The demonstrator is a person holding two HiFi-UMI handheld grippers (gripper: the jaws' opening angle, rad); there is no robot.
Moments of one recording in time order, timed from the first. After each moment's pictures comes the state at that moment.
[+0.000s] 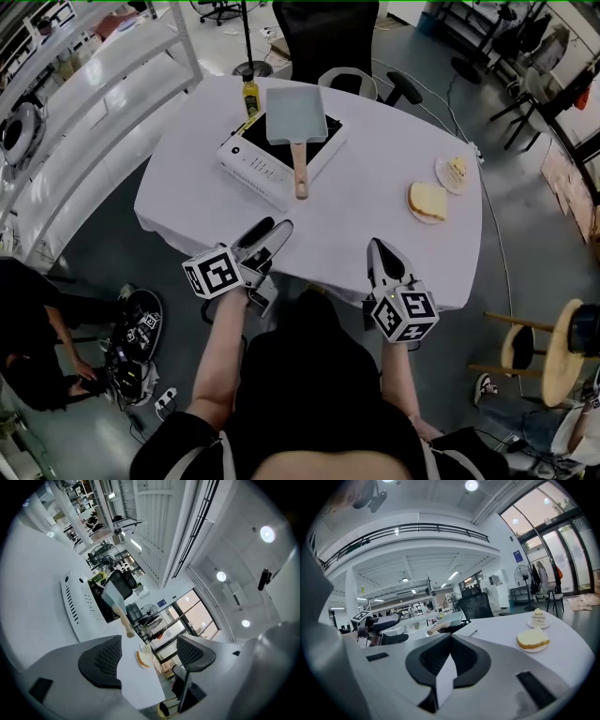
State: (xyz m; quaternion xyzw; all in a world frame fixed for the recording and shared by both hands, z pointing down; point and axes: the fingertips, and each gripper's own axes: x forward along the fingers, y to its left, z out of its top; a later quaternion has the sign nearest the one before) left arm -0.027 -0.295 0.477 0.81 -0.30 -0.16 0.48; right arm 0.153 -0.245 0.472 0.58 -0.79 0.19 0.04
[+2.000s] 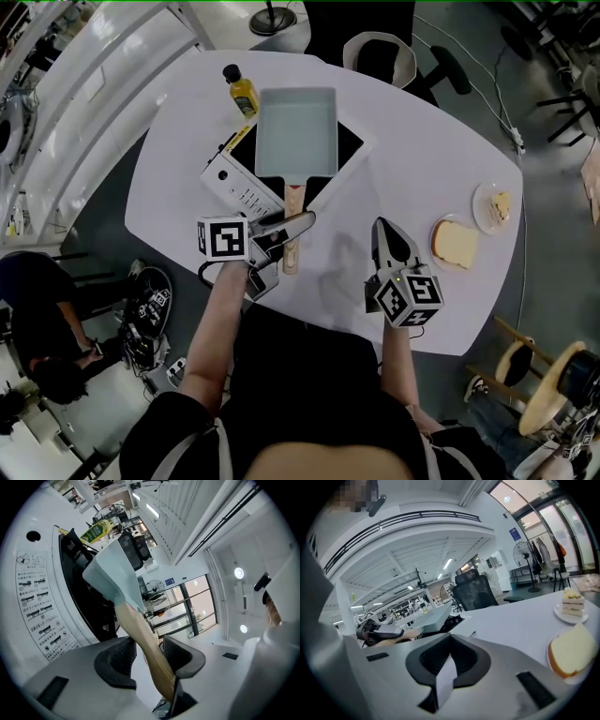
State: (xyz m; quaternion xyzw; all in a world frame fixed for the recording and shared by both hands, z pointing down) left arm 0.052 -0.487 0.553 0.78 -0.20 -0.03 0.59; right arm 0.180 -0.477 0.548 0.54 -0.79 0.28 0.05
